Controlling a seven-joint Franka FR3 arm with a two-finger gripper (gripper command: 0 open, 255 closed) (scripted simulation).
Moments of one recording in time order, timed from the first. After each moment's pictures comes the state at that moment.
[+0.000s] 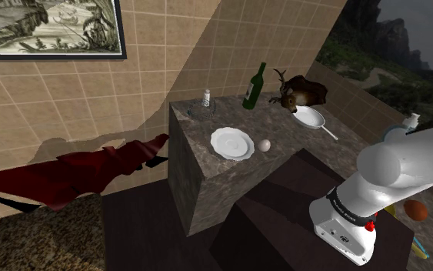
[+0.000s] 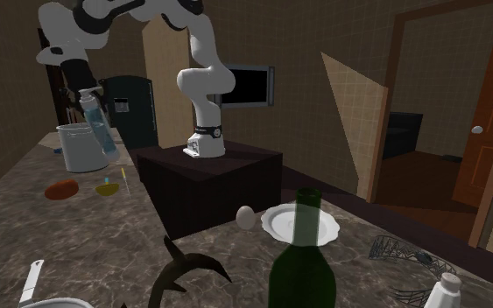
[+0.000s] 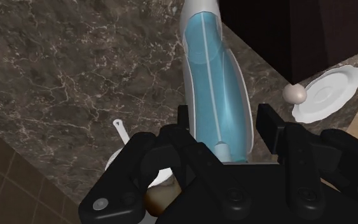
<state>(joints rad) -0.49 -0.37 -1.25 -2.31 0.00 2.03 -1.27</state>
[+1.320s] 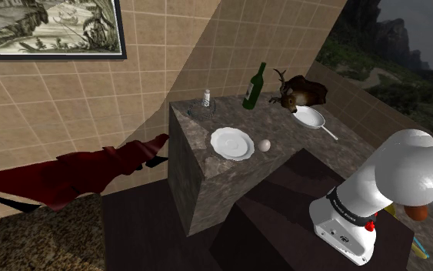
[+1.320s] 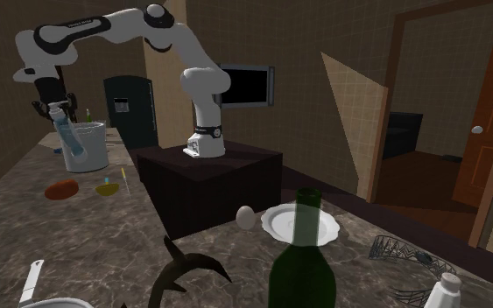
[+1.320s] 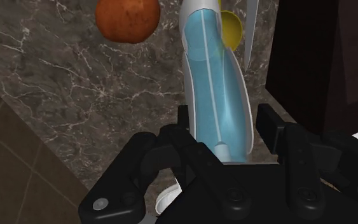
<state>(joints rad) 0.09 -0.65 -2.10 -1.74 -0.28 1.81 -1.51</state>
